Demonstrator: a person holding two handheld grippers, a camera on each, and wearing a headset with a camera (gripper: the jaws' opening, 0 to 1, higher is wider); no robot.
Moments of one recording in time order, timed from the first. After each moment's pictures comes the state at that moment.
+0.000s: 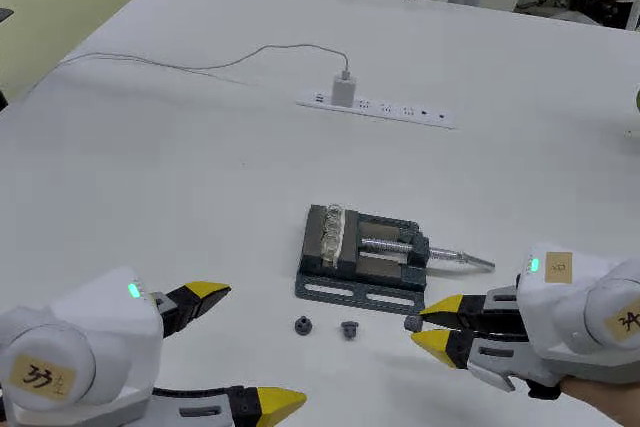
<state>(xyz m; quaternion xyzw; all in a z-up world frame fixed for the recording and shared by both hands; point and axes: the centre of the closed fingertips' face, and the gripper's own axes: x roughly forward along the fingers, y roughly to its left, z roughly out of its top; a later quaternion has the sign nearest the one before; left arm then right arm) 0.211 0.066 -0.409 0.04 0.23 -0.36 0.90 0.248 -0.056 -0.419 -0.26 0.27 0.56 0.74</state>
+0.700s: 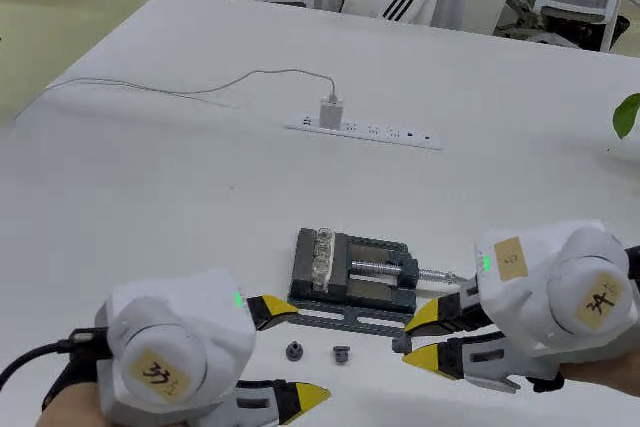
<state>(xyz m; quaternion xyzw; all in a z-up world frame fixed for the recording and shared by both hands) 0.229 0.013 -0.406 0.19 0.21 -0.45 0.84 0.231 -0.043 -0.399 -0.41 0.27 0.61 0.62</state>
